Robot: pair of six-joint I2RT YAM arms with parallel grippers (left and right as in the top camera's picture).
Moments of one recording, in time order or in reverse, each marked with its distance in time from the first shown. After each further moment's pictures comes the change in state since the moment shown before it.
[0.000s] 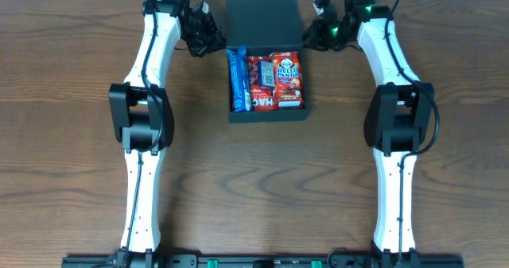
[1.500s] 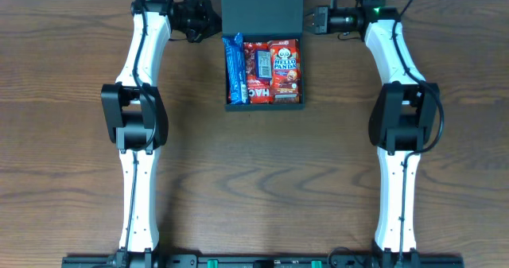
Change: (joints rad) left arm 0.045 0.000 0.000 0.196 0.188 0.053; right arm -0.040 0.011 -0.004 0.296 -0.430 -0.012
